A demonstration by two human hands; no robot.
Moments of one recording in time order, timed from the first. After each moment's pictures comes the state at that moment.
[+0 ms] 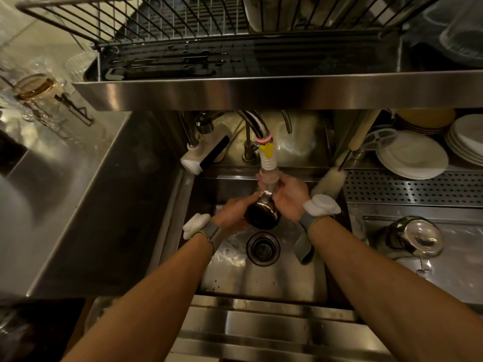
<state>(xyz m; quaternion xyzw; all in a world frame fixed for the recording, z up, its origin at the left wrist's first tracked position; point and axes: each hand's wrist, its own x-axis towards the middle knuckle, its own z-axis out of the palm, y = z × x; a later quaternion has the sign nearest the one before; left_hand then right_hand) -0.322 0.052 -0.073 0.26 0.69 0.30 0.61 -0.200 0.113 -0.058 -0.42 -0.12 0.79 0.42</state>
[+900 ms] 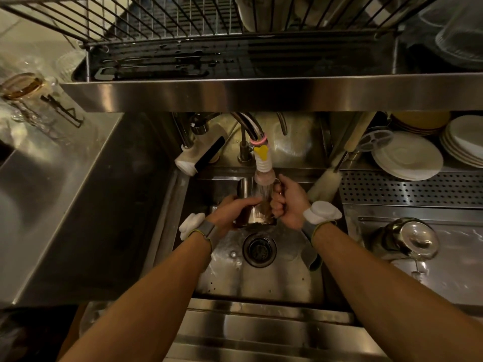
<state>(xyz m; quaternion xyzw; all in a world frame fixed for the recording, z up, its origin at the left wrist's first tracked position) -0.324 0.060 -0.079 0.23 0.65 0.35 0.63 -0.180 0.112 -0.072 -0.51 -0.21 0.78 0.29</state>
